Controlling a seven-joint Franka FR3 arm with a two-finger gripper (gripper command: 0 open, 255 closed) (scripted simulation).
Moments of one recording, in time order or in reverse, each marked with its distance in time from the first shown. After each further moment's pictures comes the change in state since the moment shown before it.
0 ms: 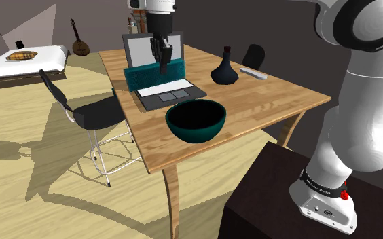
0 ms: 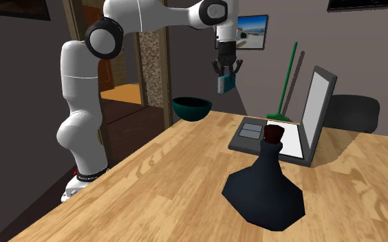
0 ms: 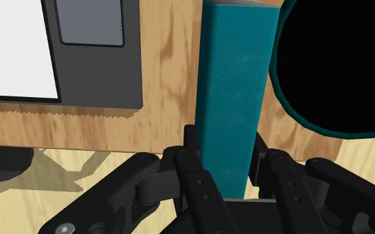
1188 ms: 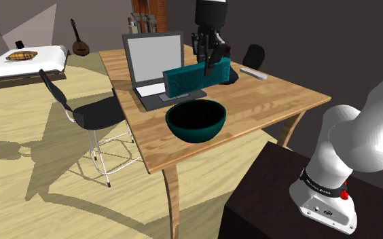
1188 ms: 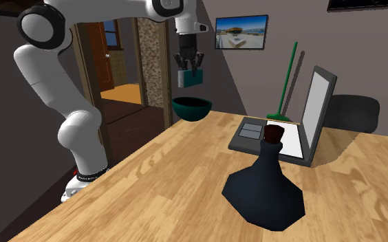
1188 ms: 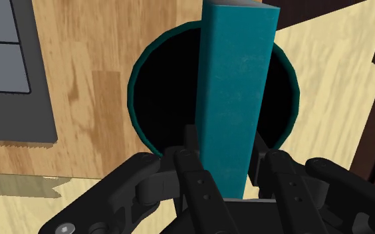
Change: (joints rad) arm 0.031 -0.510 0.028 -0.507 0.056 0.001 0.056
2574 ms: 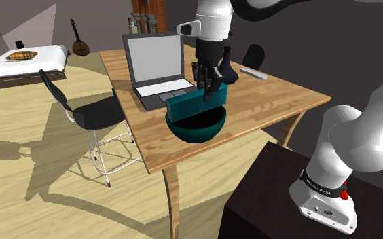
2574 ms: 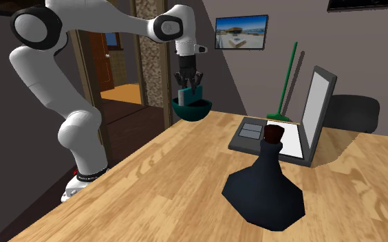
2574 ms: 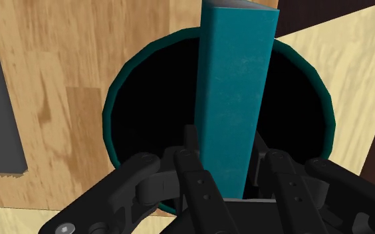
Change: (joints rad) arm 0.005 -0.048 0.004 -0.254 0.008 0.207 -0.005
